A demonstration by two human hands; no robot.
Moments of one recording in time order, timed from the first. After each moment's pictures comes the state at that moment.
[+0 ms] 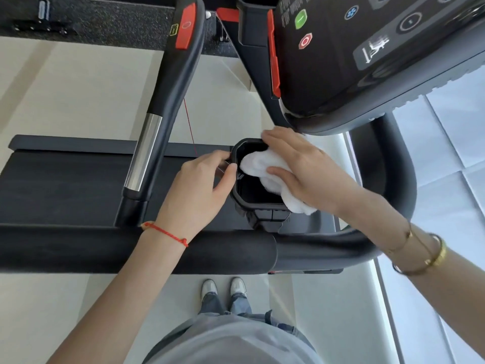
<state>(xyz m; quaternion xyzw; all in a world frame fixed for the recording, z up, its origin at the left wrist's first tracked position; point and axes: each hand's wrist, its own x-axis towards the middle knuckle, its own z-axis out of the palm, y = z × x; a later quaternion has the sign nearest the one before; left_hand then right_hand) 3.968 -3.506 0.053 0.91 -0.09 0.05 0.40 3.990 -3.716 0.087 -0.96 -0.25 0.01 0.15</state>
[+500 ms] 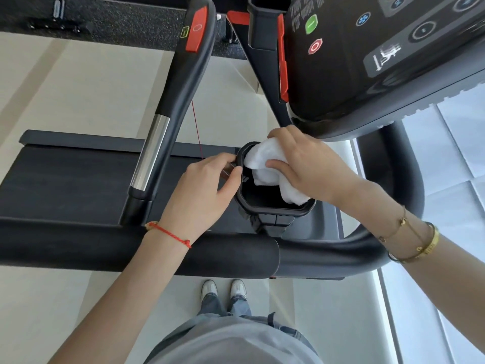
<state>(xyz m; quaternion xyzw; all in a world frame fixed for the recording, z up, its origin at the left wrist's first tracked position) 3.967 -3.506 0.054 0.91 -0.09 0.03 0.40 4.017 -3.710 0.084 -0.96 -0.26 0.00 0.05</state>
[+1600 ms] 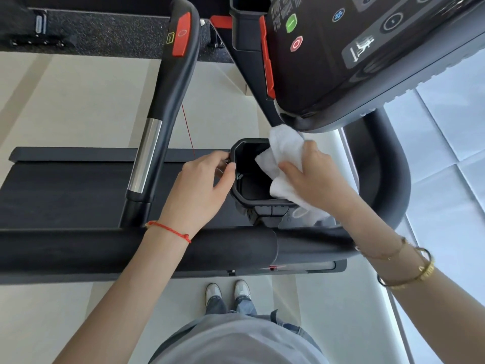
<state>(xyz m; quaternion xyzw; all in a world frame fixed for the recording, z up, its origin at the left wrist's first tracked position) 3.968 -3.507 0.054 0.91 -0.10 0.04 0.40 3.977 -3.714 0.074 -0.96 0.05 0.05 0.27</state>
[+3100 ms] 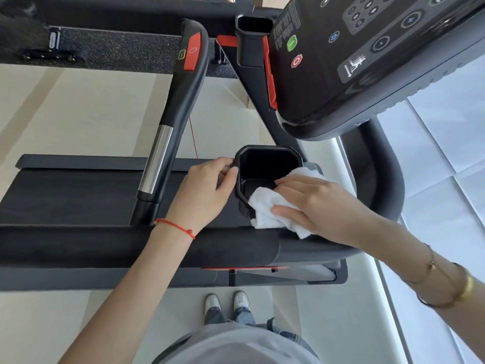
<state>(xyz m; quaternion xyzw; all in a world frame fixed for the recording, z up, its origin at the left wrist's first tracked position) 3.967 -3.502 0.055 0.91 -0.11 0.05 0.41 3.934 -3.727 0.098 -0.94 -0.34 0.00 0.00</state>
